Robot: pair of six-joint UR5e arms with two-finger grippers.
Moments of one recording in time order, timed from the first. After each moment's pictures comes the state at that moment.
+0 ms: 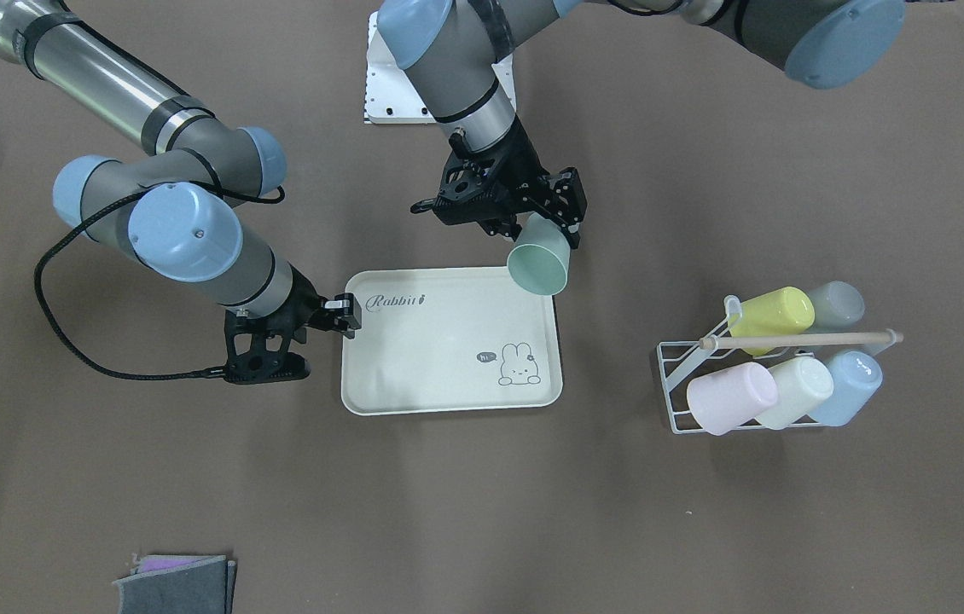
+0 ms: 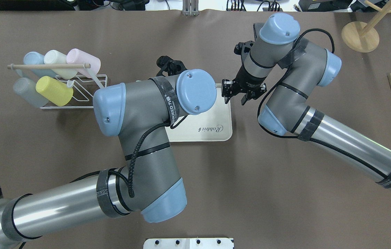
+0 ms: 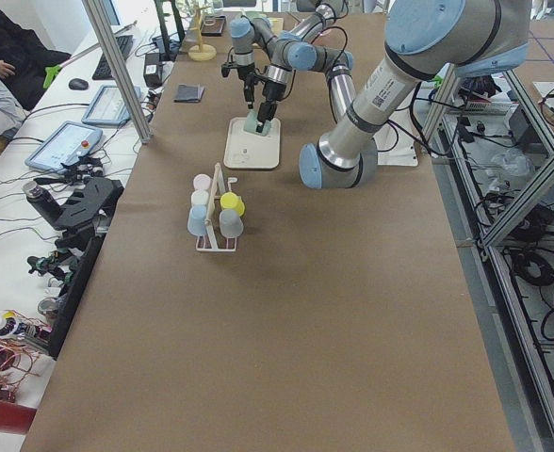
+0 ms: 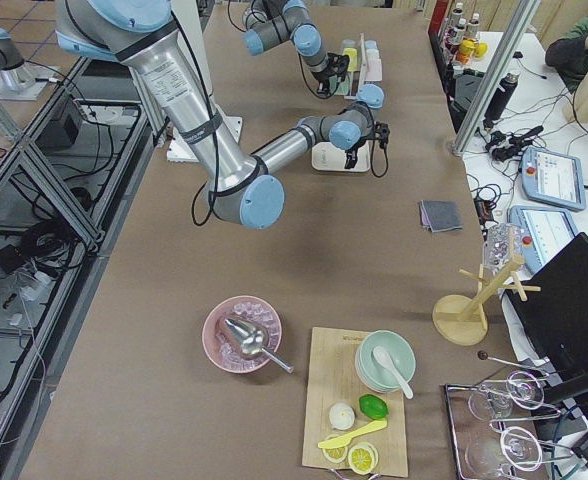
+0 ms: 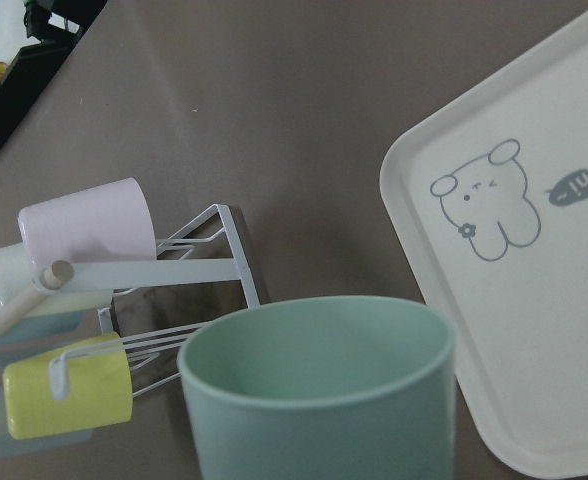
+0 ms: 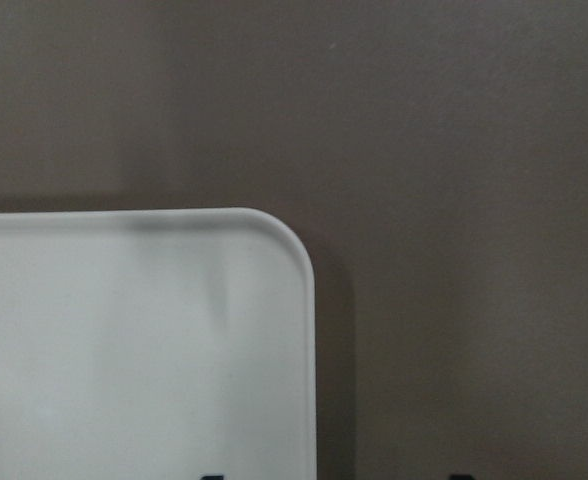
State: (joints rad) left arm -0.48 -2.50 -1.67 -0.99 -1.41 -0.94; right arm 0.80 -0.91 1.42 -1.32 2.26 1.03
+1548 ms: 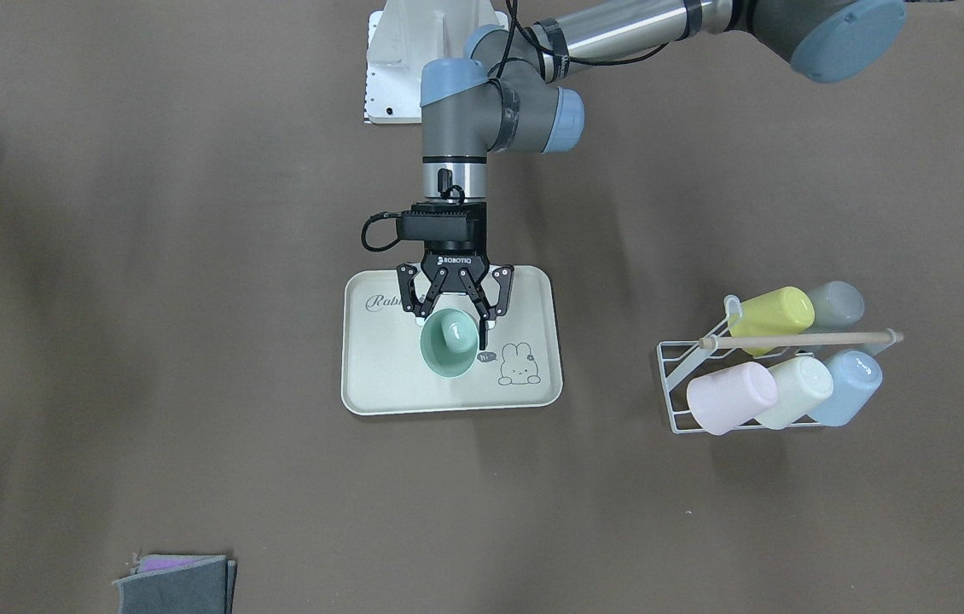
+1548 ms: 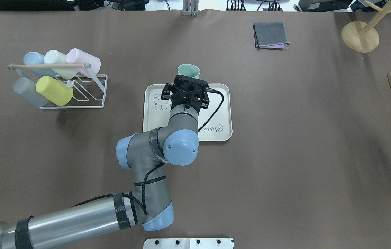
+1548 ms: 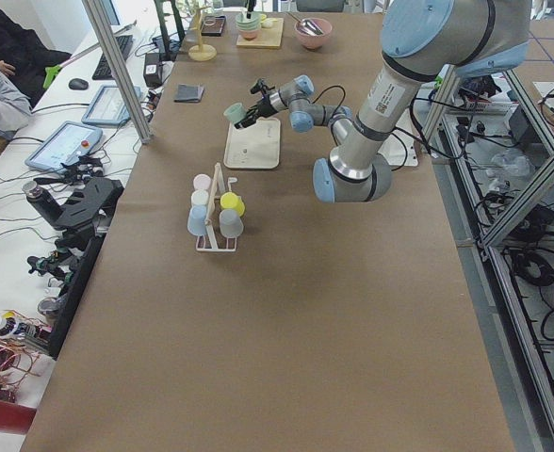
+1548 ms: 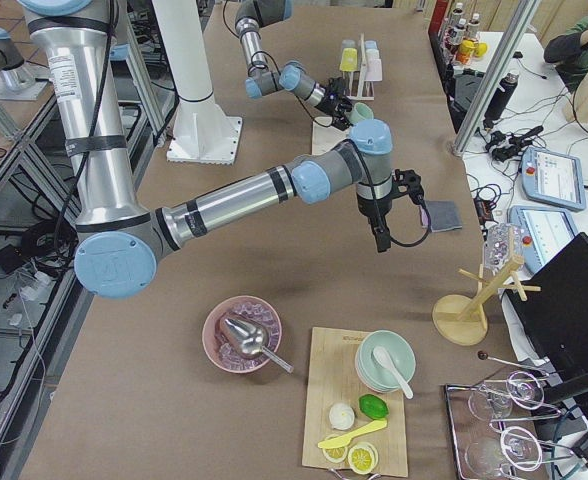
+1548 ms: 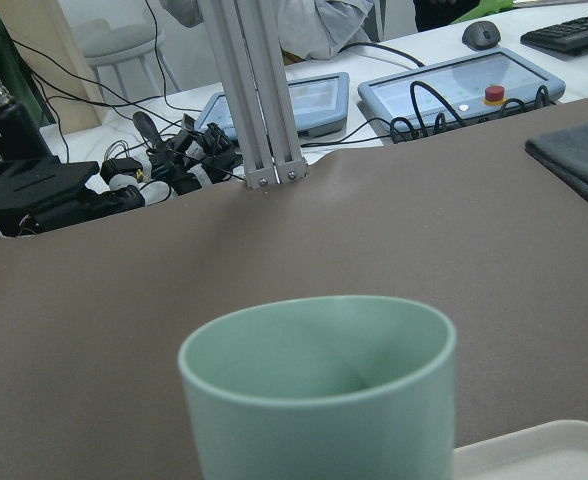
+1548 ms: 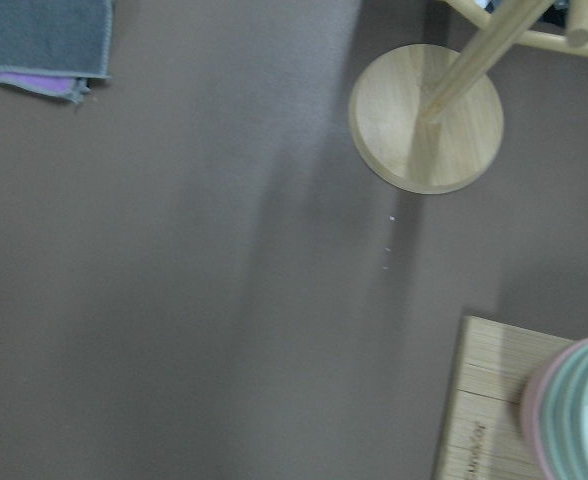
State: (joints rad) left arm -0.35 -2.42 -1.31 -2.06 -0.84 -0.99; right arm 1.37 -1.43 1.83 -1.55 2.16 0.19
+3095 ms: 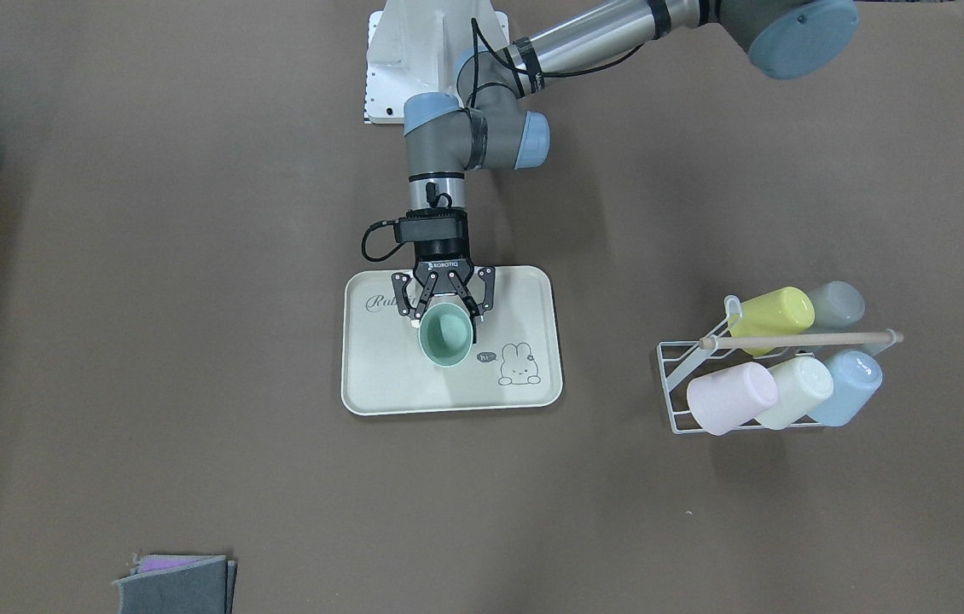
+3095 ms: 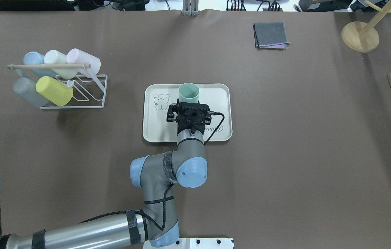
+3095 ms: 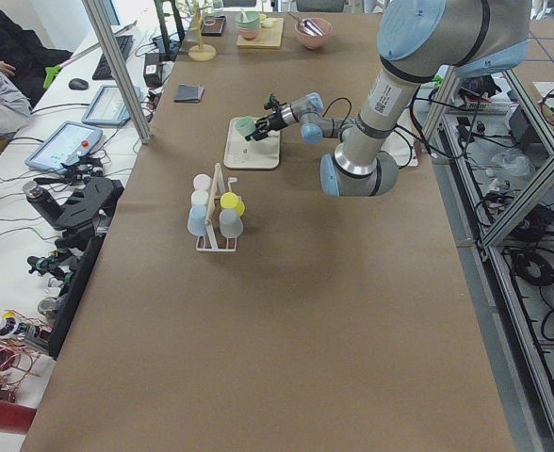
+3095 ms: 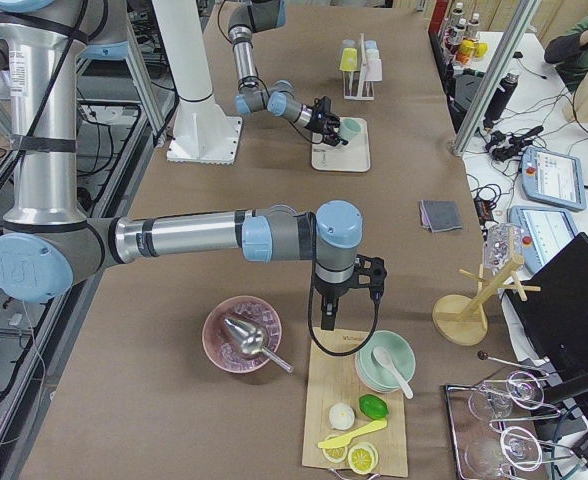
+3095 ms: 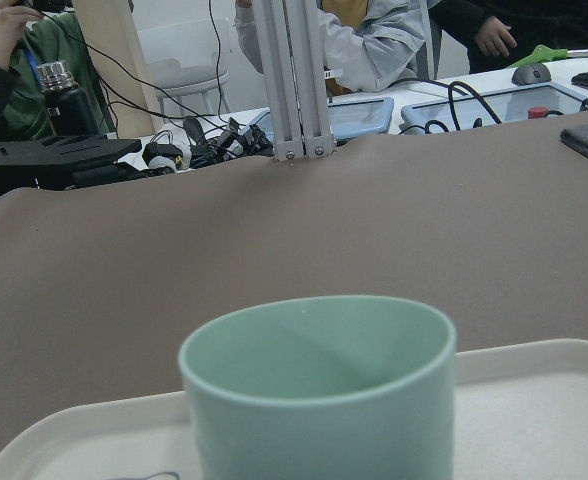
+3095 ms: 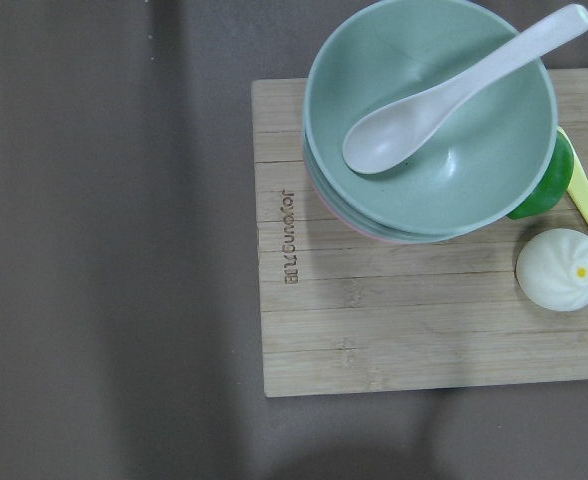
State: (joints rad) left arm -0.28 -2.45 -1.15 -2.08 -0.70 -1.20; right arm 1.54 -1.63 1.77 -1.63 2.30 0.15
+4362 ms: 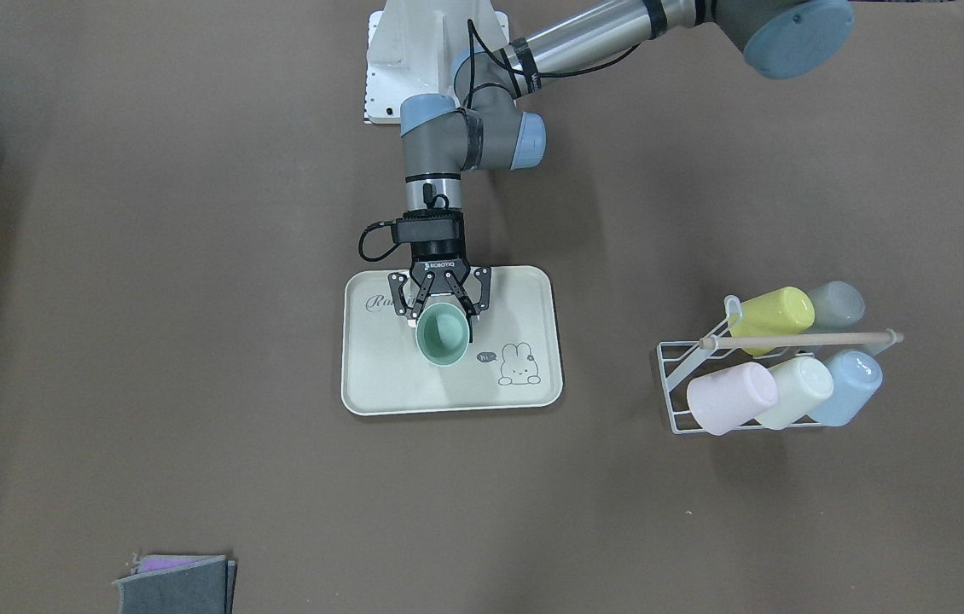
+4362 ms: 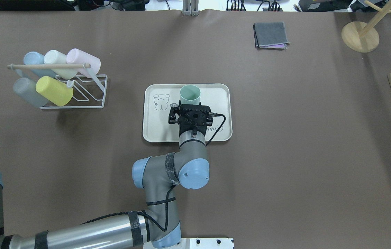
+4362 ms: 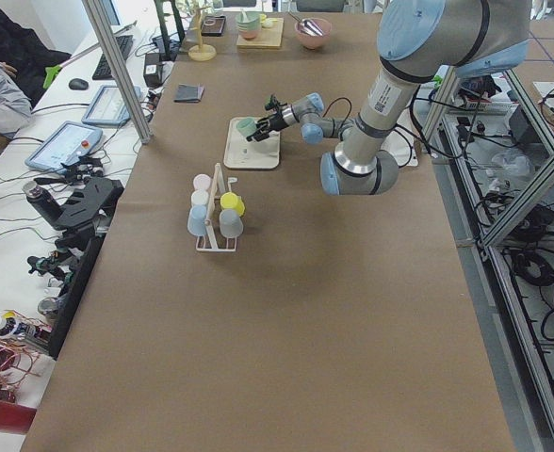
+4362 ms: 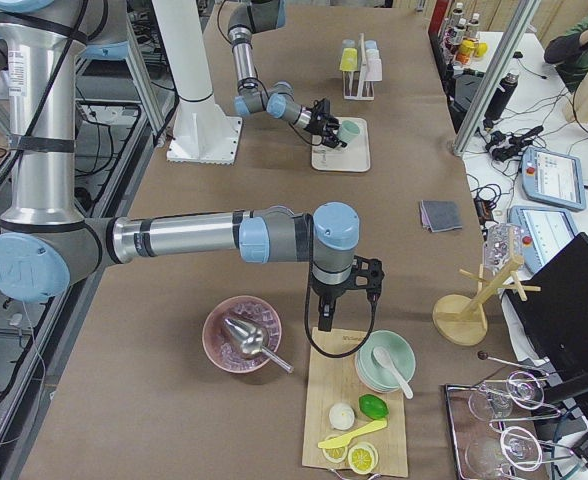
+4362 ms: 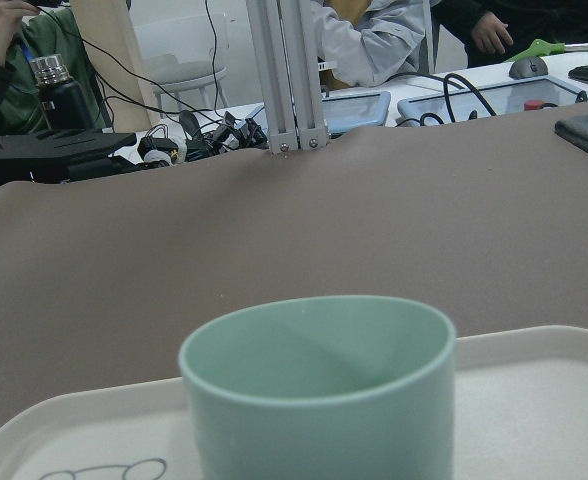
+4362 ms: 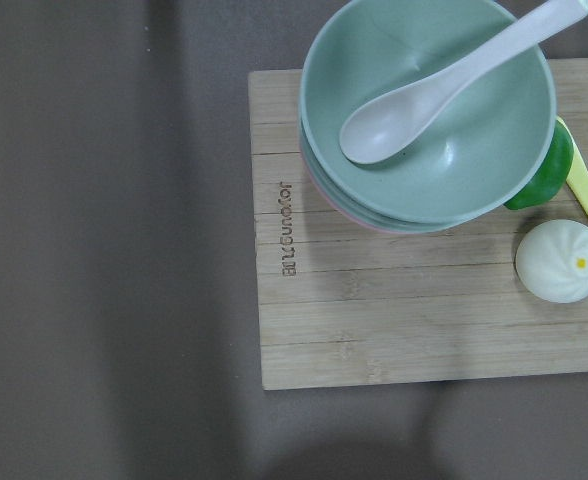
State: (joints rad) left arm -0.27 -2.46 -1.13 -2.08 -0.70 -1.23; right arm 1.54 -1.64 1.78 -1.63 2.30 0.15
